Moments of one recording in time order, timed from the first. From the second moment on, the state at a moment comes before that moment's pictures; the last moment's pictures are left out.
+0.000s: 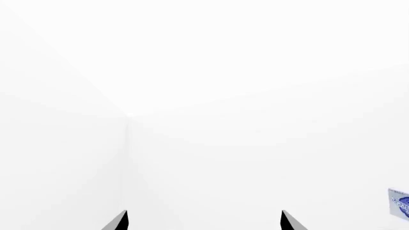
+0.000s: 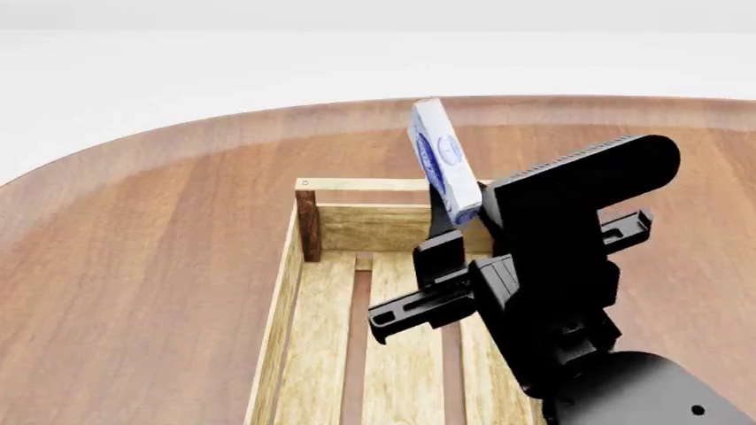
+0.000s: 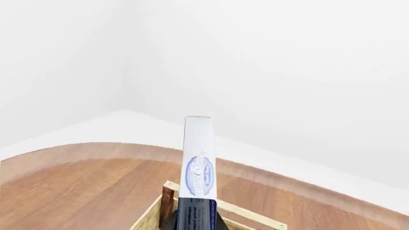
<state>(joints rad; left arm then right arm) 0.40 -0.48 0.39 0.54 0.50 0.57 -0.98 0.71 0.56 -0.31 -0.46 0.80 0.84 0.24</state>
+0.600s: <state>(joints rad) 0.40 -0.48 0.39 0.54 0.51 0.55 -0.98 1.03 0.52 -0.47 -0.43 0.87 1.27 0.31</state>
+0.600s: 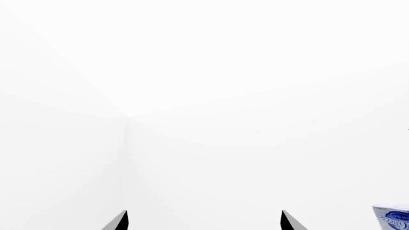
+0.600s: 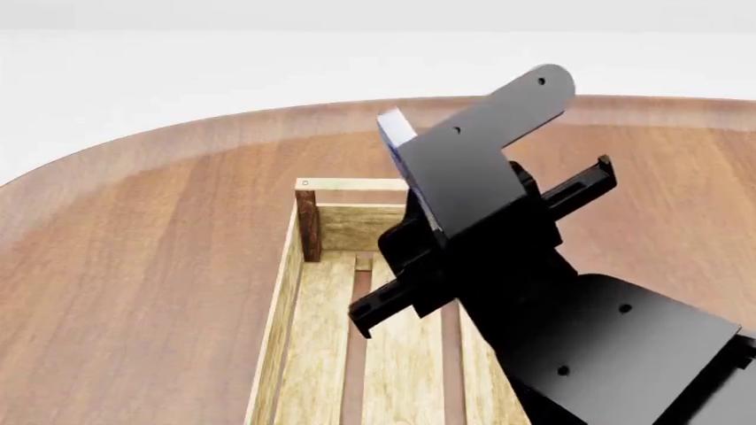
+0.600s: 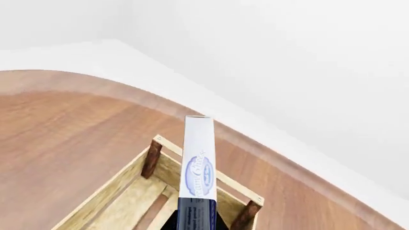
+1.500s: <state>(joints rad) 0.40 -0.46 0.38 0.54 0.54 0.53 -1.01 1.03 0.51 -0.52 -0.38 0.93 1.30 0.26</state>
